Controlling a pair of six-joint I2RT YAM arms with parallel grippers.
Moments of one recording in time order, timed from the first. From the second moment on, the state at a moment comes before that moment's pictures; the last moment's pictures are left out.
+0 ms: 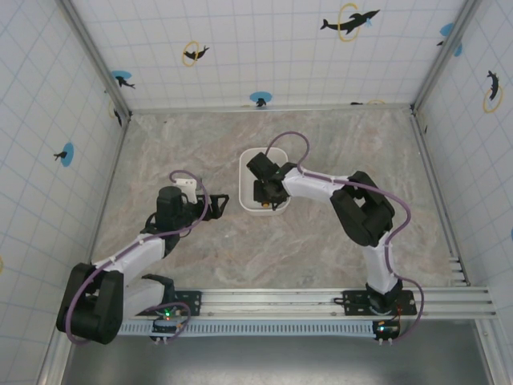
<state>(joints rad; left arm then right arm) -0.27 1.12 0.32 0.28 0.41 -0.36 0.82 2.05 1.43 -0.54 0.08 0.74</state>
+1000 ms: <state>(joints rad) -0.27 1.12 0.32 0.28 0.41 -0.35 0.82 2.05 1.51 -0.58 0.09 0.70</state>
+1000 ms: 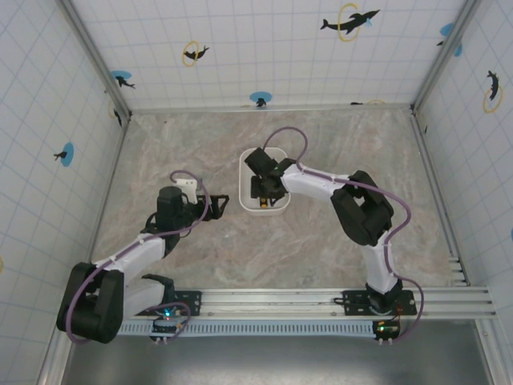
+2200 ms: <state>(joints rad) -0.27 1.03 0.45 0.28 0.04 0.01 0.10 1.14 0.67 -0.16 0.19 0.27</state>
